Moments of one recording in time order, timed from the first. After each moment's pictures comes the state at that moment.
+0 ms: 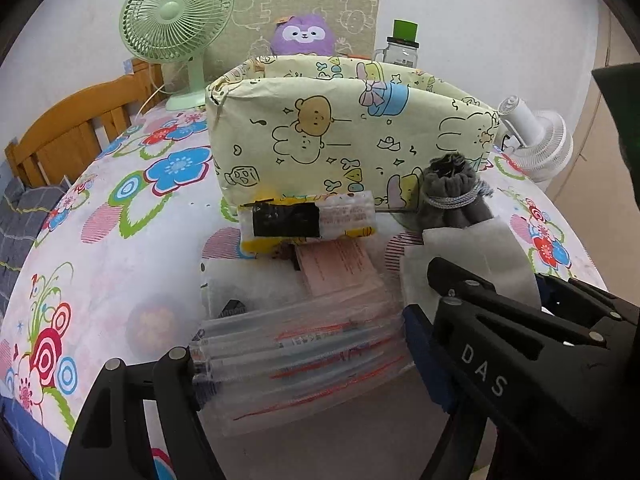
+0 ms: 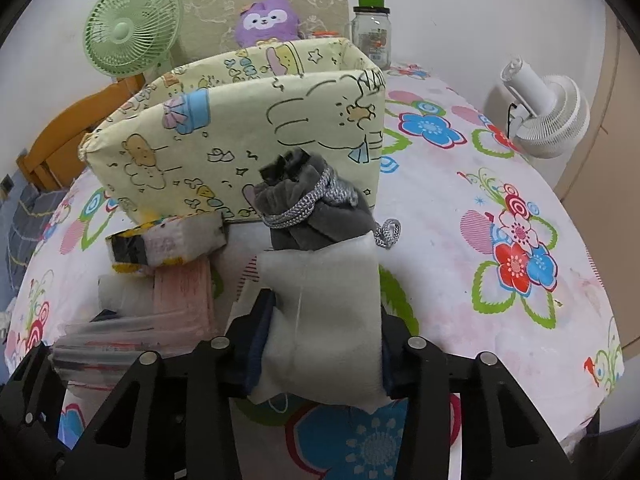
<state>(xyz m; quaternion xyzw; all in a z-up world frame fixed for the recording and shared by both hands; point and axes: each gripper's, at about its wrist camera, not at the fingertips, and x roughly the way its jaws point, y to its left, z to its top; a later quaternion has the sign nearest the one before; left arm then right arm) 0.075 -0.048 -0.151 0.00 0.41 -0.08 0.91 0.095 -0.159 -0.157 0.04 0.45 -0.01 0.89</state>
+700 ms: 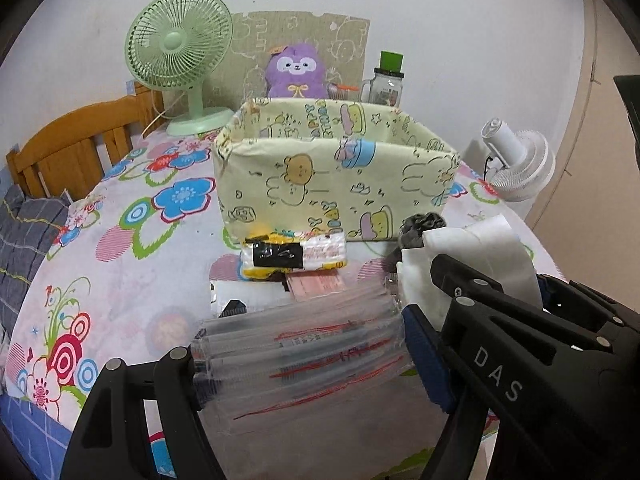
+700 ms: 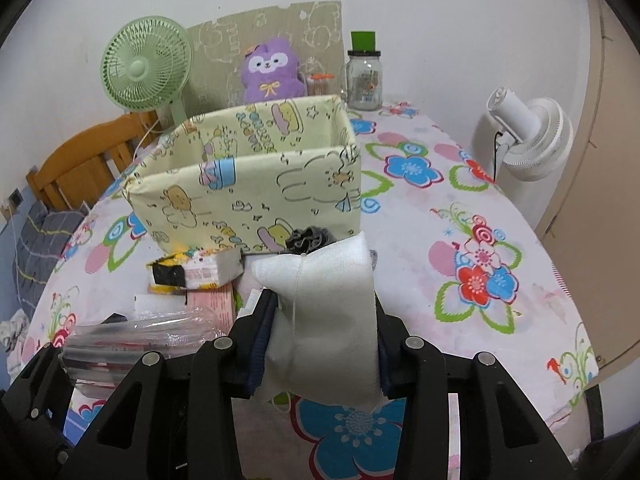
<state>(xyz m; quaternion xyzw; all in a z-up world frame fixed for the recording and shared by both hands) 0.055 -0.049 -0.116 -0.01 0.37 -0.09 0.92 0.066 -0.163 -0.113 0.05 0.40 -0.02 0.91</state>
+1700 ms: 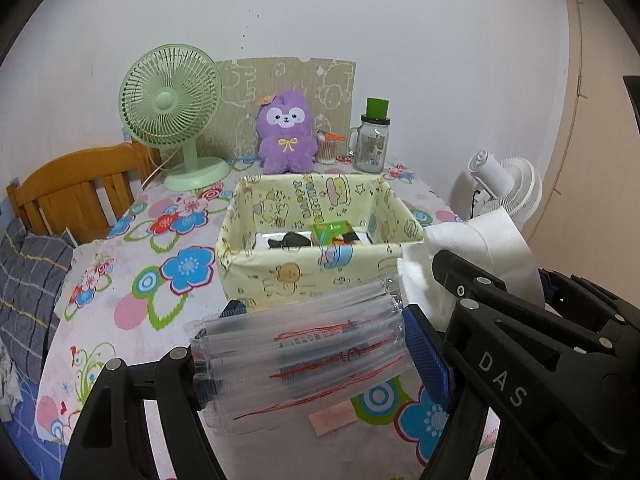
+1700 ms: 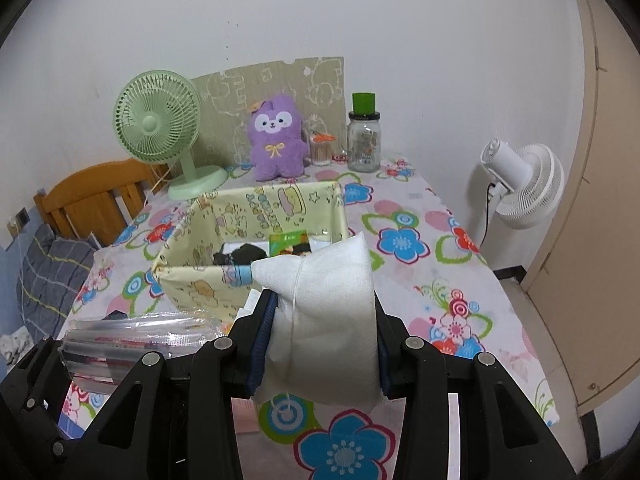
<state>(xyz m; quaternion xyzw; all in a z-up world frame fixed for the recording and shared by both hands) 0.065 -0.056 -0.050 0.00 0.33 -0.10 0.94 0.073 -0.167 -0.044 0.04 0.34 -0.02 0.94</state>
